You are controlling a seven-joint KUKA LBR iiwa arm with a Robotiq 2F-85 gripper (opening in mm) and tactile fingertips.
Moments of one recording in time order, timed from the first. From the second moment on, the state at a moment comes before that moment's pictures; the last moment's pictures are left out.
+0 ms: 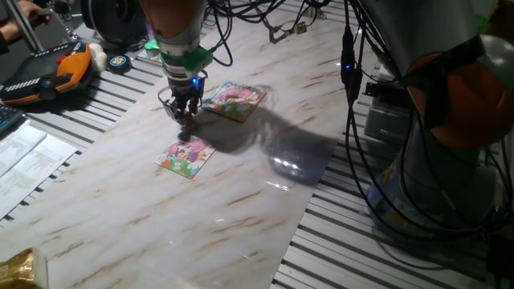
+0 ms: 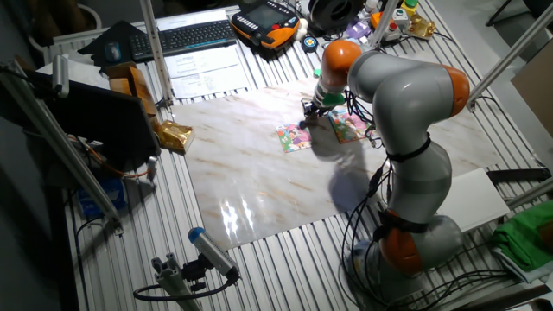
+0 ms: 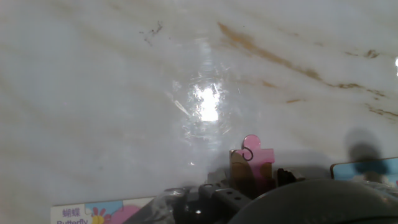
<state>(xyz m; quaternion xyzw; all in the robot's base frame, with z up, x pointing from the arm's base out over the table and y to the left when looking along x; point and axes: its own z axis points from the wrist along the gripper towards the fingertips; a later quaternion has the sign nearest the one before) 0.625 -0.009 0.038 0.06 1.00 0.01 0.06</state>
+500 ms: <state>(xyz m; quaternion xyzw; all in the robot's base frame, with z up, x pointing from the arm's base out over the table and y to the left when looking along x) 0.625 -0.009 0.038 0.06 1.00 0.01 0.06</state>
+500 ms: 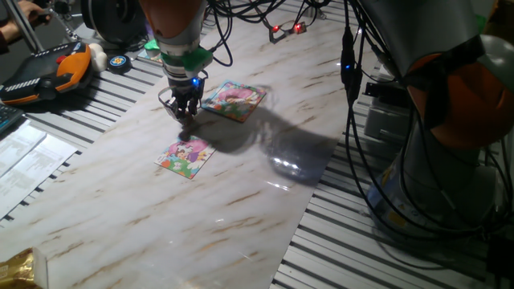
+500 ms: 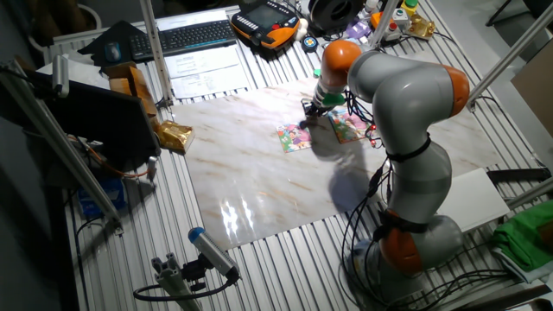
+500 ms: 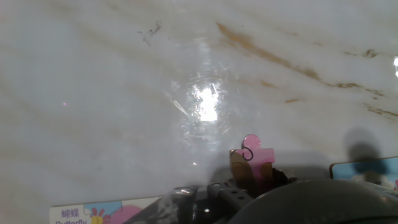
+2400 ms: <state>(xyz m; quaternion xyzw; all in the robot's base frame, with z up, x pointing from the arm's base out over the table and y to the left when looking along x) 0.622 -0.008 0.064 0.05 1.00 0.00 0.06</state>
